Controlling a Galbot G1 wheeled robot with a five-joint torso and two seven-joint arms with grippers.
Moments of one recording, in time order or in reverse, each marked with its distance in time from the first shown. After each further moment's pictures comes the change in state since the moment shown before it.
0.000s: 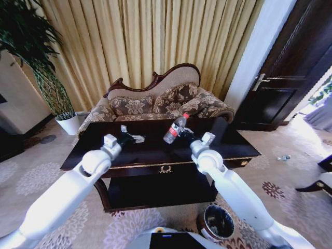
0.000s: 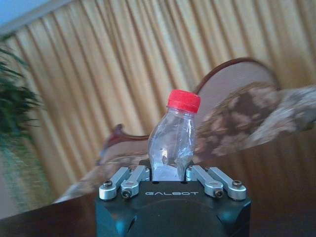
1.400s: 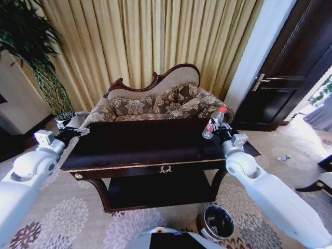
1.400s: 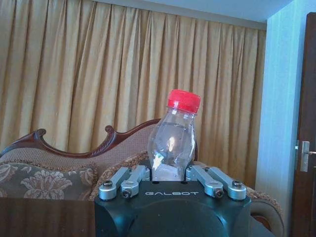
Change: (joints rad) left arm 0.390 0.166 -0.597 0.084 -0.191 -0.048 0.017; right arm -0.177 -0.270 0.189 0.104 -0.244 0.032 0.089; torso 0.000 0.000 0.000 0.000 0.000
